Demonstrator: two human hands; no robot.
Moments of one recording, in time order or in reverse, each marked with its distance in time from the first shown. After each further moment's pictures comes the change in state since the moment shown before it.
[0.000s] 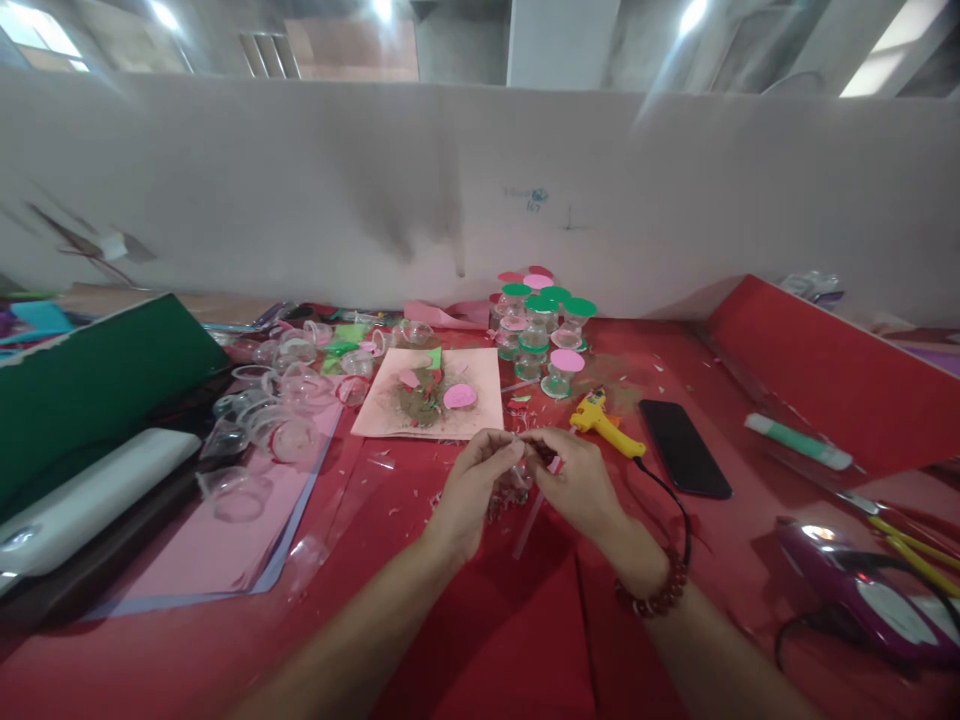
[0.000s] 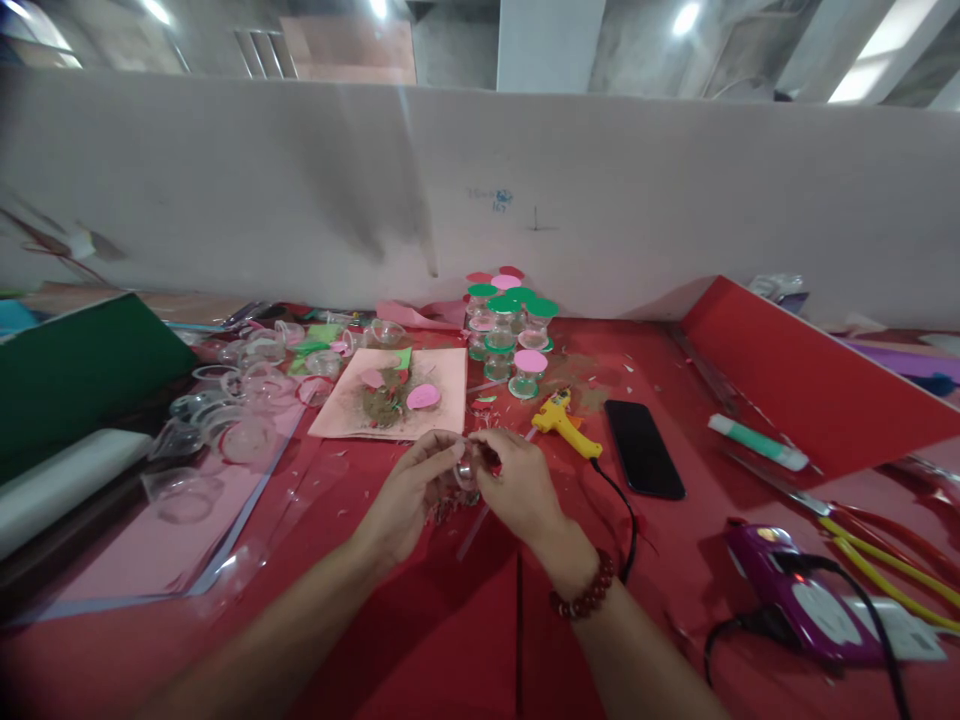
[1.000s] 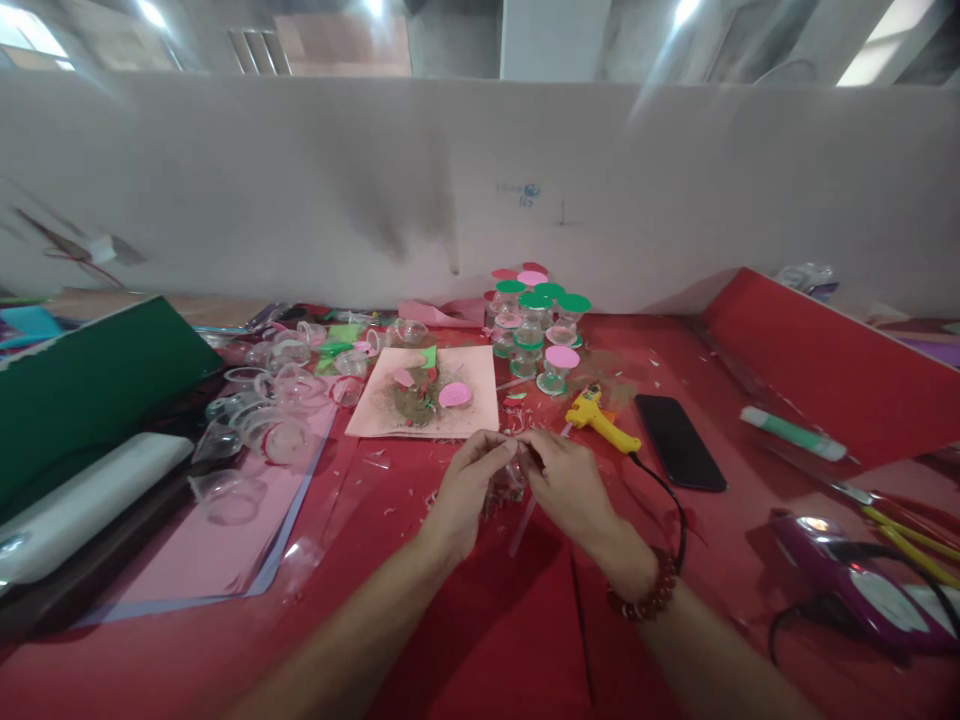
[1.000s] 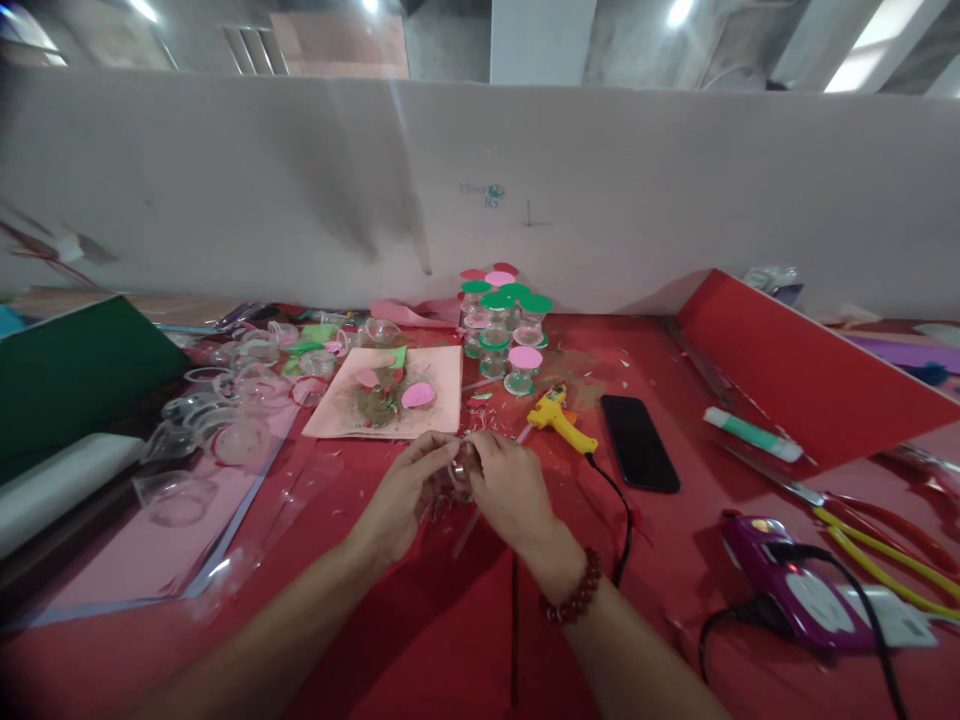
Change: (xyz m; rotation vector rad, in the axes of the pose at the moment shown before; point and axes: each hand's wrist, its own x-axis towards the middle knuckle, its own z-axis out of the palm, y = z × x) left_hand 0.003 -0.005 -0.001 0.002 0.007 -0.003; right_hand -0.004 -0.007 0.003 -0.357 -0.077 0.013
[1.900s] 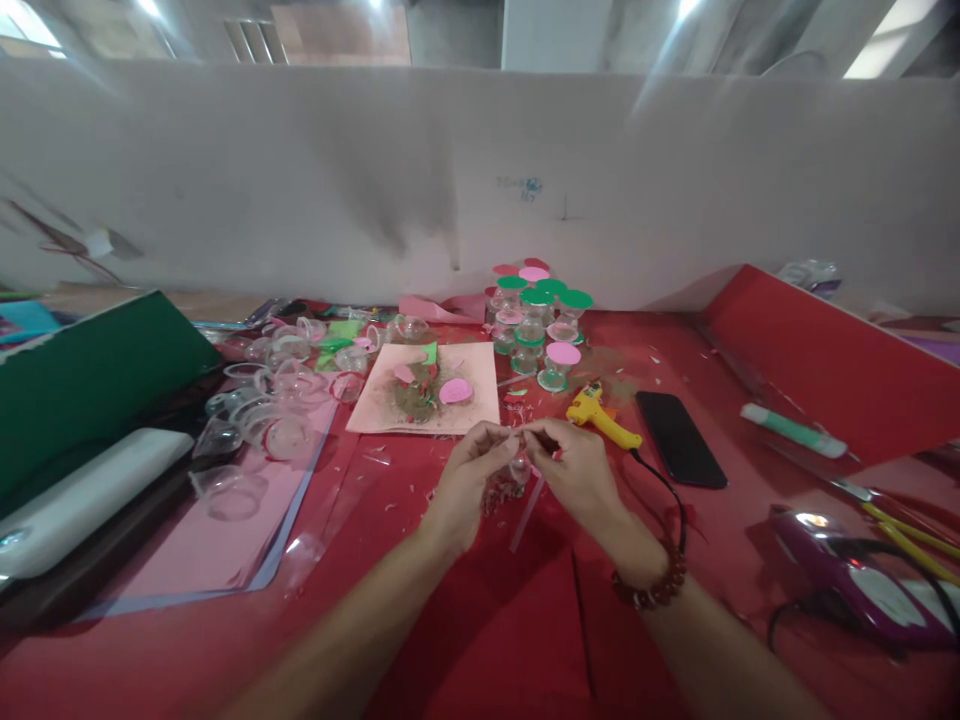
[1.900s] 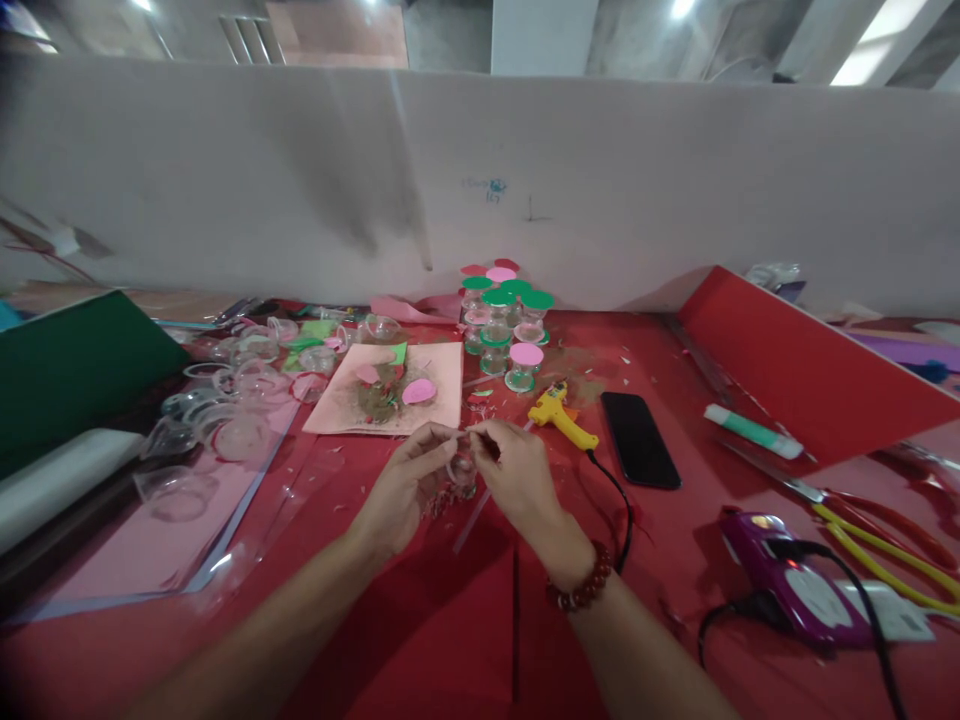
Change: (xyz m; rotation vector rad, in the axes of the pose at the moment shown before) left_hand -0.003 0.005 0.000 -0.054 -0.056 0.050; right_hand 0.007 0.003 -0.010 0.391 0.122 0.059
